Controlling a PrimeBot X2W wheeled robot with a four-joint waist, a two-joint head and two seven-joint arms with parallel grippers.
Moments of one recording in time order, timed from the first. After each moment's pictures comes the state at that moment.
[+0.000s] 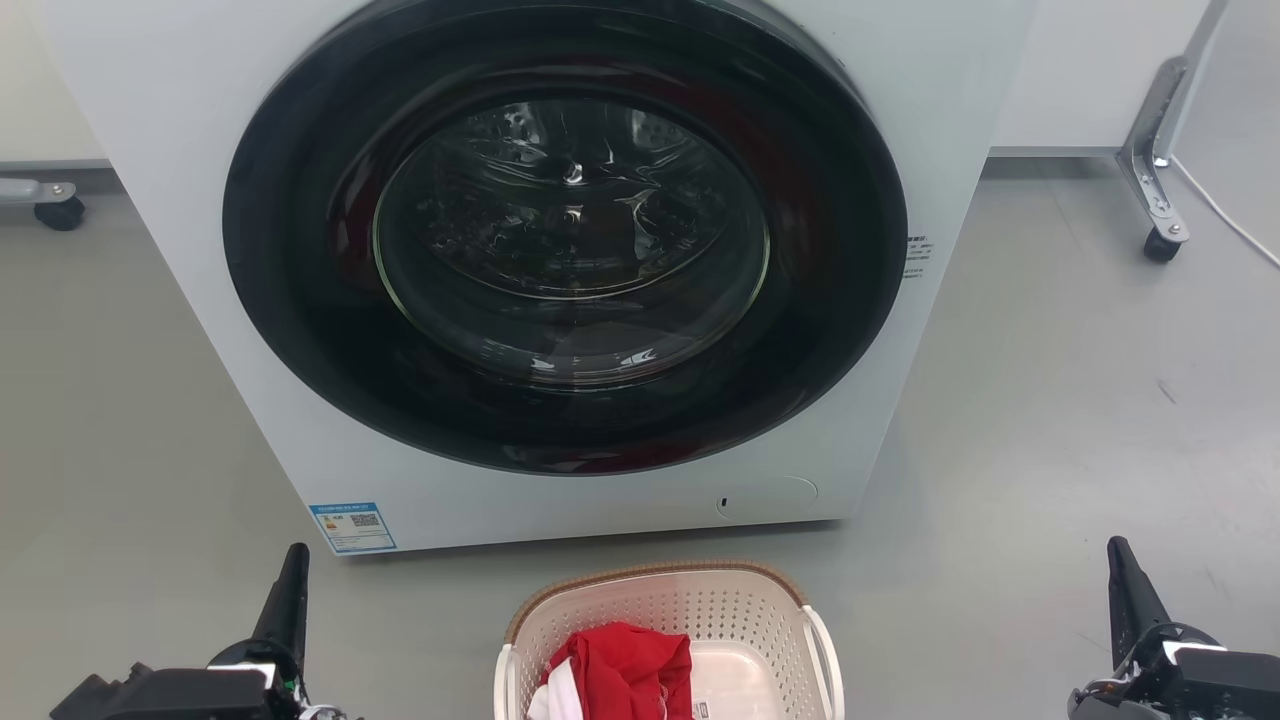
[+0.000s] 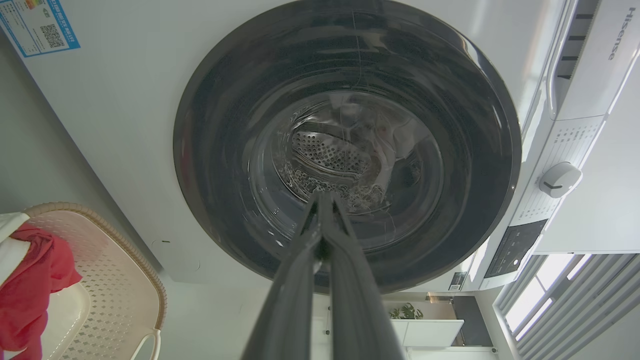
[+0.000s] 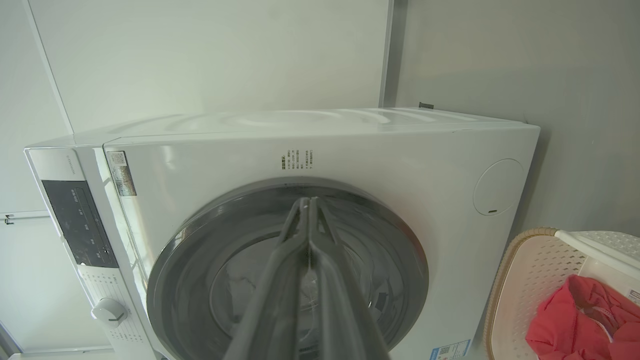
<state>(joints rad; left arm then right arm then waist) -0.08 0.04 0.09 0.29 -1.60 -0.12 0.11 -0.09 -0.04 -0.13 0.30 1.60 0.12 0.11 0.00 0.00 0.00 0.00</state>
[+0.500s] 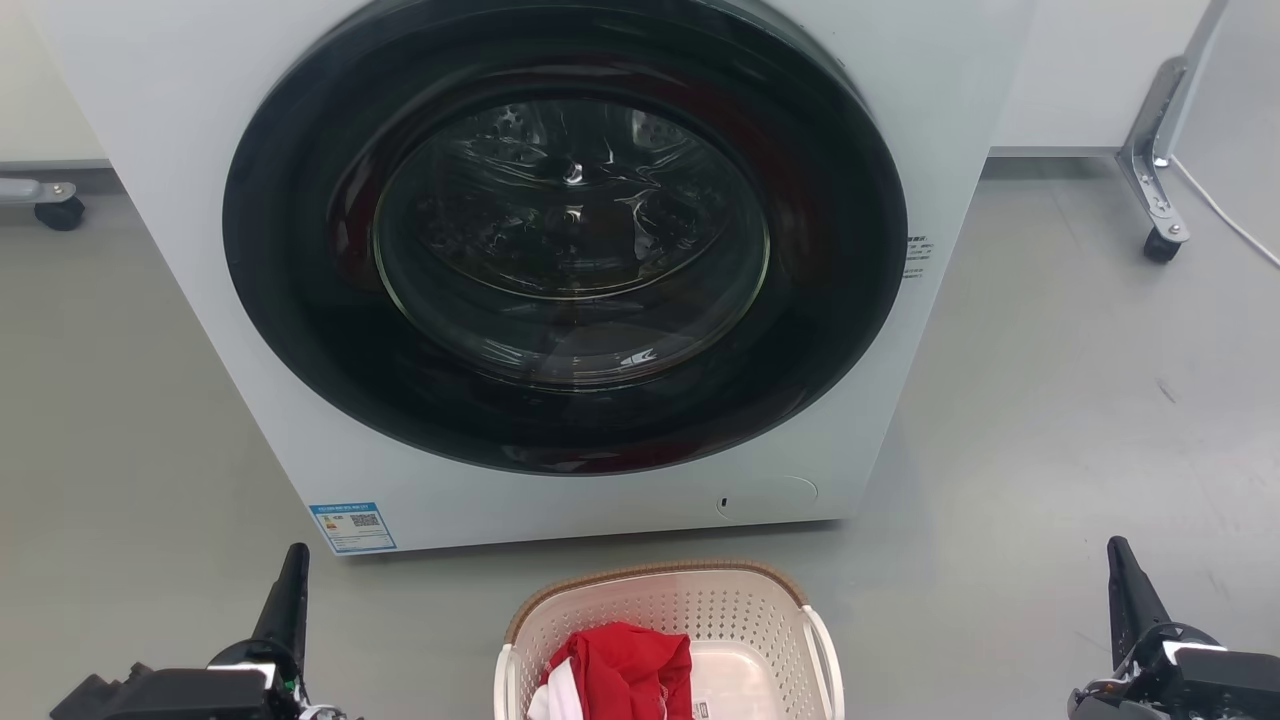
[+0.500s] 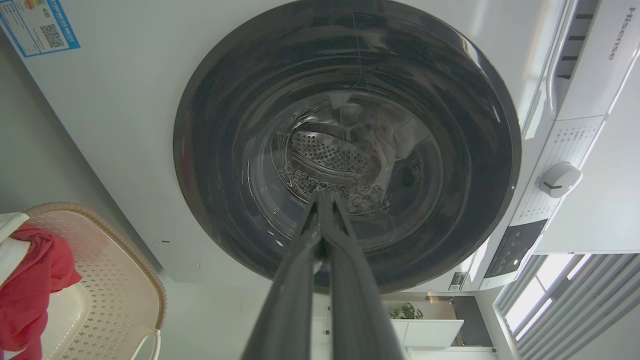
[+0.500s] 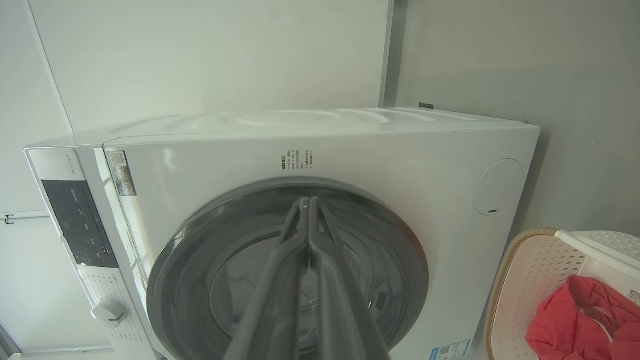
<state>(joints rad) -0.08 0.04 0.09 0.29 -1.60 -0.12 0.11 -0.09 -0.04 -0.13 0.30 1.60 0.12 0.11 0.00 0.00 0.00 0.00</state>
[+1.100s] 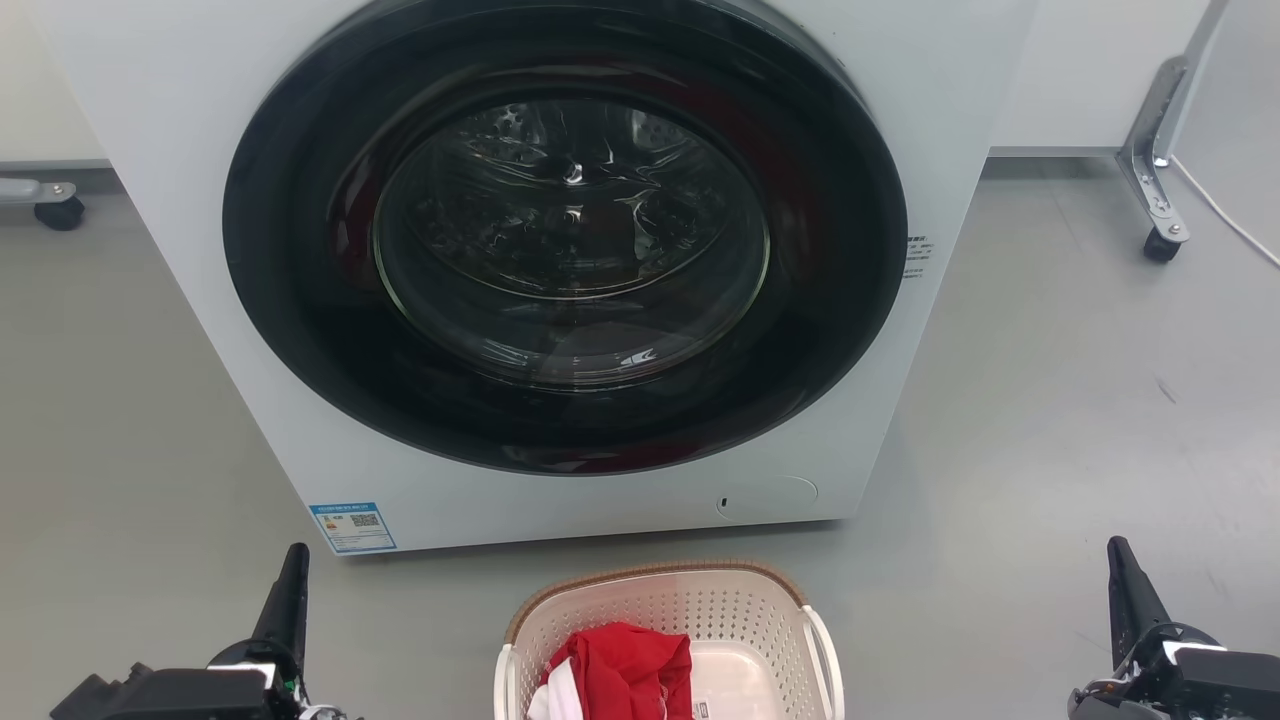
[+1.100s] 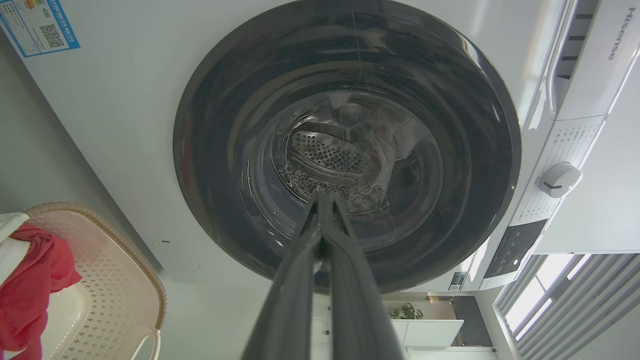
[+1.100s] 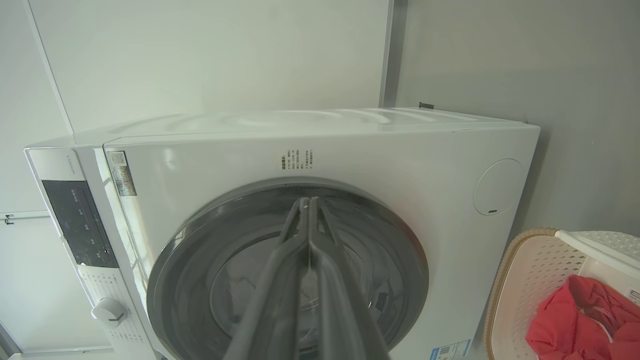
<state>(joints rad) -0.08 0.04 0.09 0.29 -1.60 -0.12 0.11 -0.09 -0.04 -0.13 0.30 1.60 0.12 0.11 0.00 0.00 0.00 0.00</state>
